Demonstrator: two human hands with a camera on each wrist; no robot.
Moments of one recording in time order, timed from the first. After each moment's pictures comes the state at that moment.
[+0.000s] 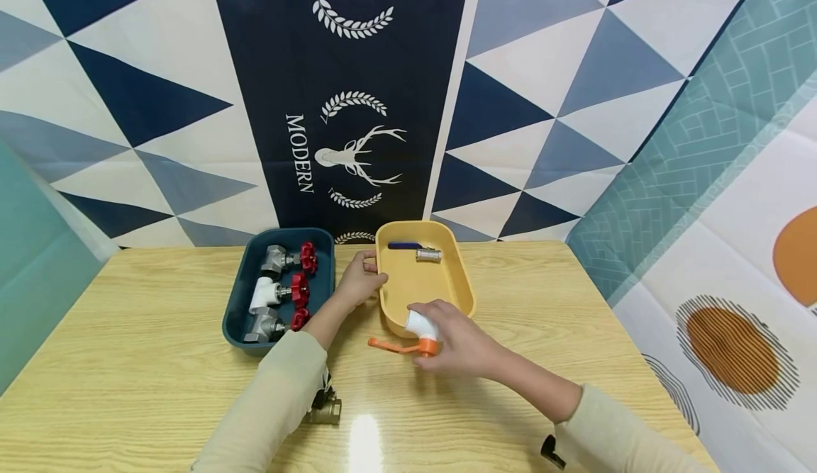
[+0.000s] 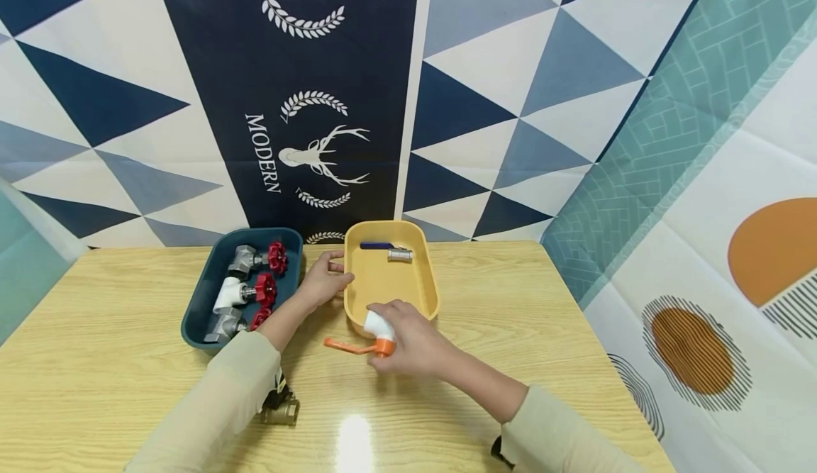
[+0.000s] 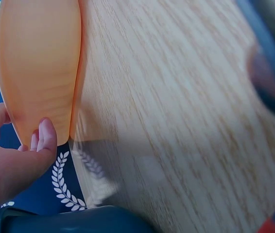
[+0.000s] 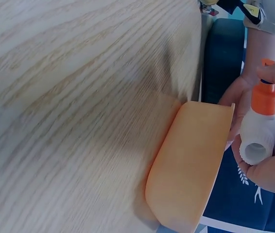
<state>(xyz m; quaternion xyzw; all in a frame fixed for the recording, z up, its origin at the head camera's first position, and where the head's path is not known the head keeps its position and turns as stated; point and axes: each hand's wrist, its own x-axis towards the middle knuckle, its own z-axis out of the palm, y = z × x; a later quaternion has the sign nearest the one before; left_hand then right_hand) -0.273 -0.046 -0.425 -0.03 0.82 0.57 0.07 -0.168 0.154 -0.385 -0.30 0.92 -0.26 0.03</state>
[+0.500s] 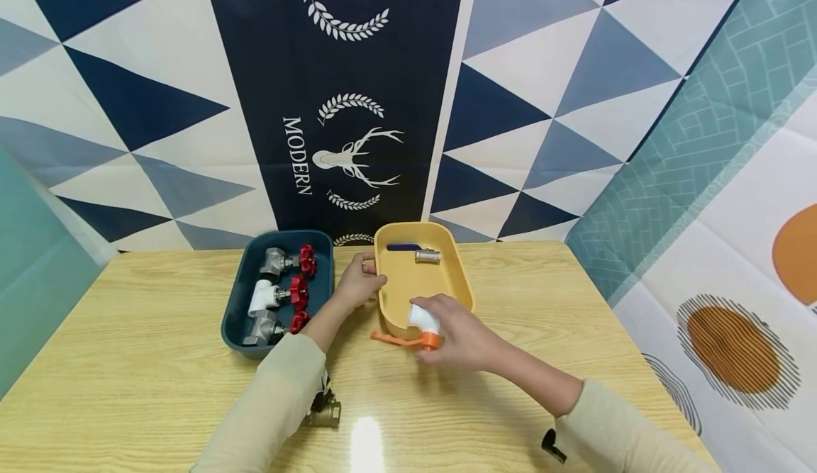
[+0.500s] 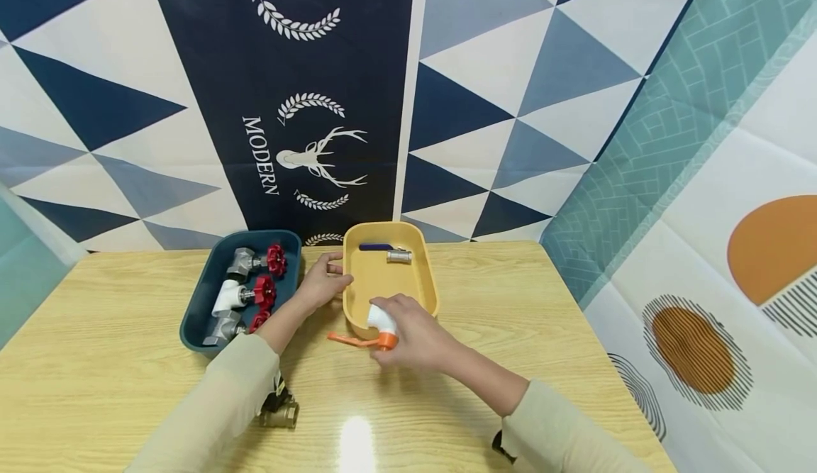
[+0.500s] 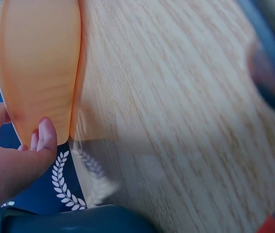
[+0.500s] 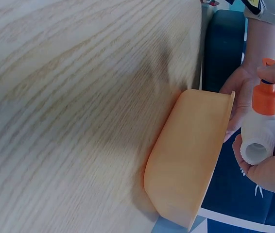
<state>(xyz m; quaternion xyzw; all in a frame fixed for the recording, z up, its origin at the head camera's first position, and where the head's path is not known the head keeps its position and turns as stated) -0.272 -0.046 -0.424 -0.04 0.82 0.56 0.07 -0.175 0.159 -0.381 -0.29 0.92 -0.25 0.02</state>
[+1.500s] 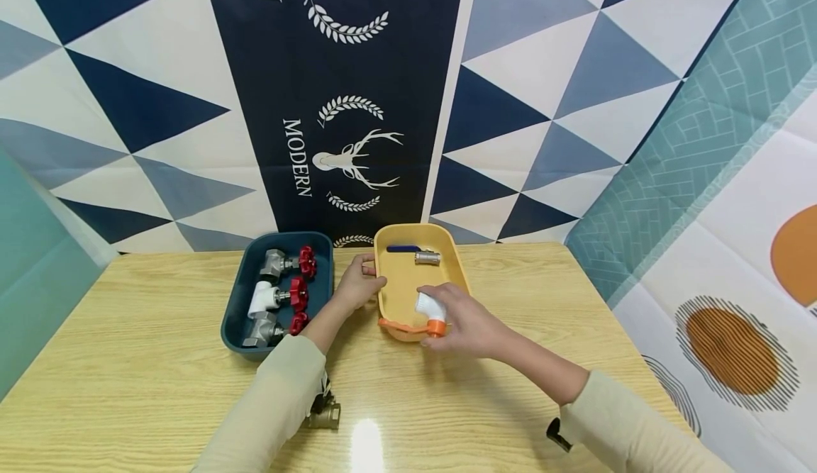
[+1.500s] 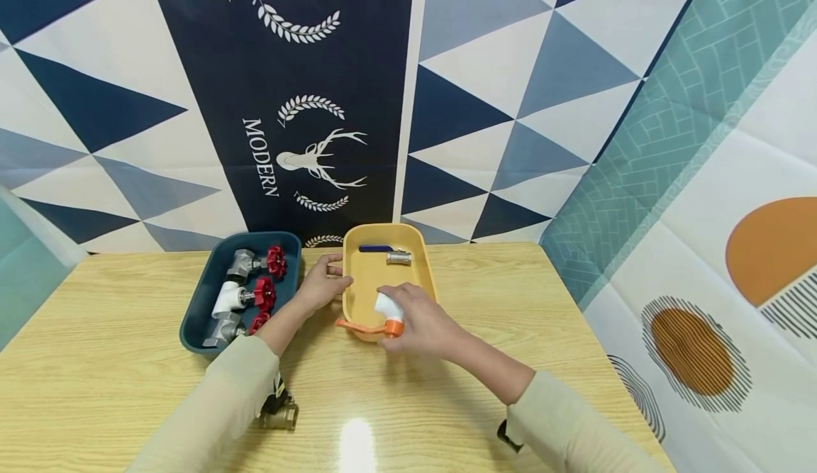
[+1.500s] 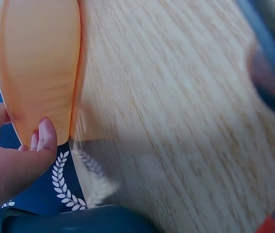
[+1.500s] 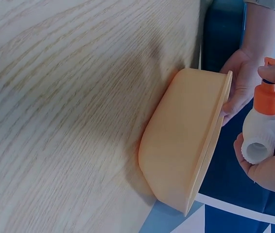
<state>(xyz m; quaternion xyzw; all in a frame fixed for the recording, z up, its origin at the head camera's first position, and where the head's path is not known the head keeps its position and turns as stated) -0.271 -0.046 -0.424 -0.03 0.81 0.58 0.07 -0.187 0.167 -0.370 -0.27 0.93 -0.25 0.03</state>
